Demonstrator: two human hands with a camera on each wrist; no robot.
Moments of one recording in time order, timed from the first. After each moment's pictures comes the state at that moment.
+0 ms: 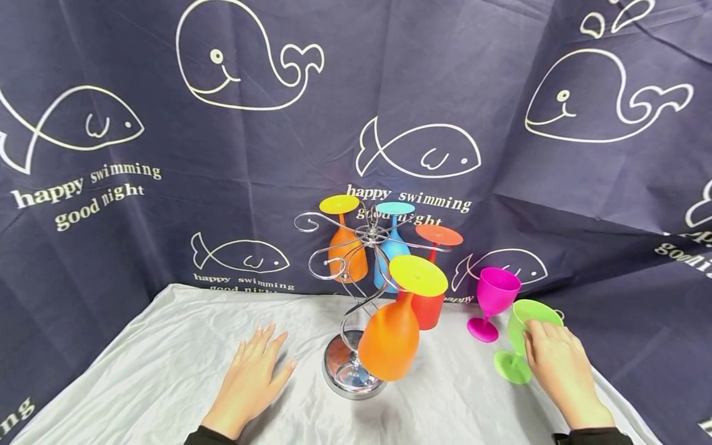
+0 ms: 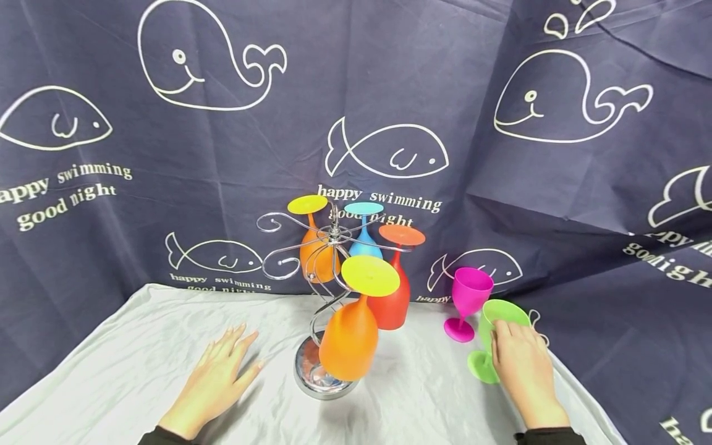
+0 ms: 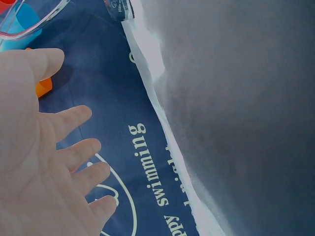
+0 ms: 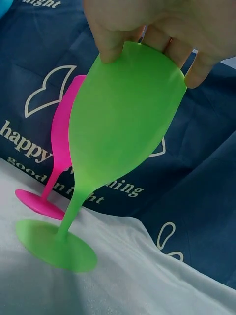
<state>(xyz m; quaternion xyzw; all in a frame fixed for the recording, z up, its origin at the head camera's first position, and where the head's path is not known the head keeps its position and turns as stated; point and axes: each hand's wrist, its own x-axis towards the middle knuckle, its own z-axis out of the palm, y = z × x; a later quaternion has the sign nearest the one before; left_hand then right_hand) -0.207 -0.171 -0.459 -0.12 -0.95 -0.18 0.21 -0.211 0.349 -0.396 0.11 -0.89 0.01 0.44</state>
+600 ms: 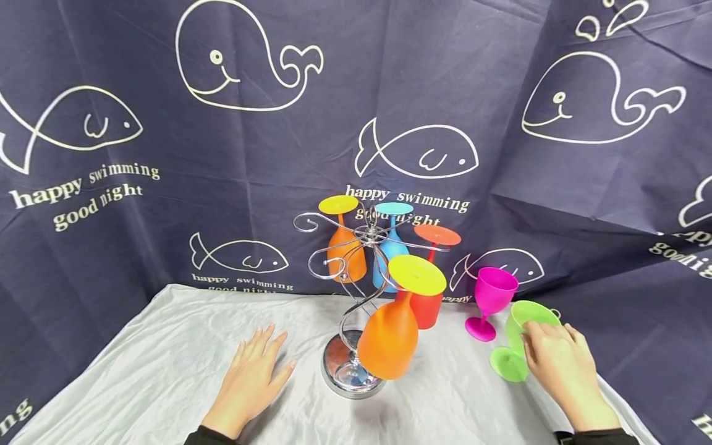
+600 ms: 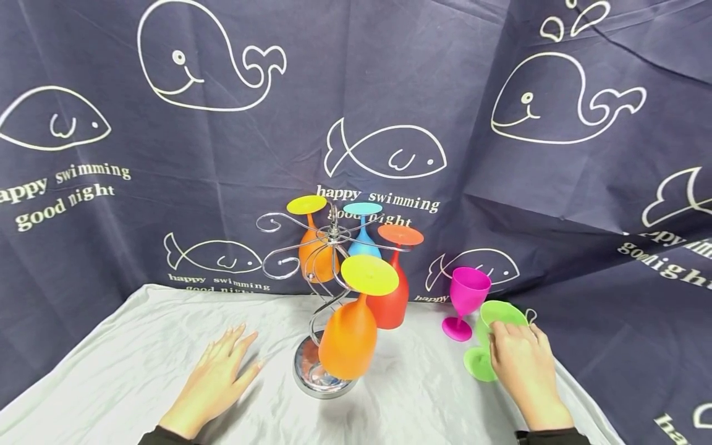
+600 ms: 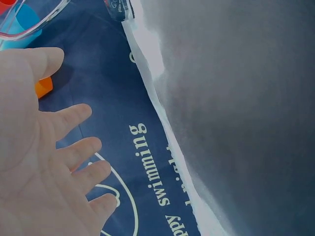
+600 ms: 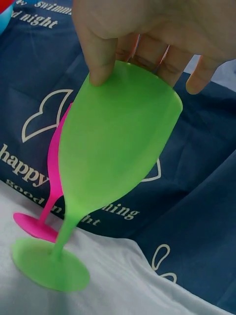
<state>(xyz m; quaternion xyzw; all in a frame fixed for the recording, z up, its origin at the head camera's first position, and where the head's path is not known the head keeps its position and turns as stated) -0.206 -0.170 -0.457 -0.13 -0.95 -0.19 0.22 -0.200 0.346 -0.383 0.13 -0.88 -0.01 0.45</state>
